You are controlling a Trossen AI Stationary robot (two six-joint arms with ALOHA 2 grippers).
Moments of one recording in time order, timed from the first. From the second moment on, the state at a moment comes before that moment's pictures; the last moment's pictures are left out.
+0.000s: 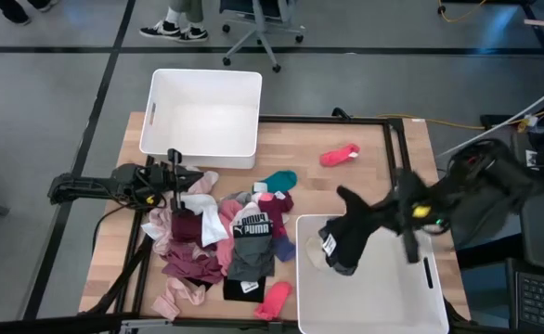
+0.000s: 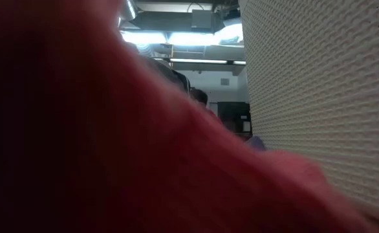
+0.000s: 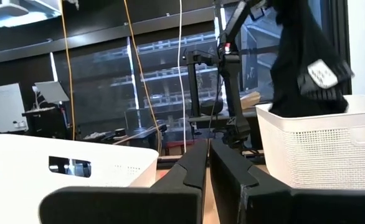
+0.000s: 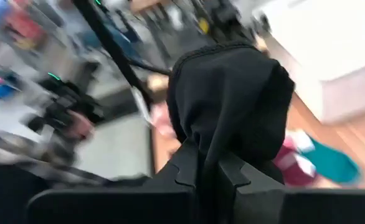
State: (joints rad) left arm -0.03 0.01 0.01 0.28 -0.21 0.20; right arm 0.80 1.50 2.18 -1.33 0.67 0.84
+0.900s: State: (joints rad) left arm -0.03 0.01 0.01 0.27 -0.21 0.20; right arm 0.79 1.60 1.38 -1.41 0.27 1.43
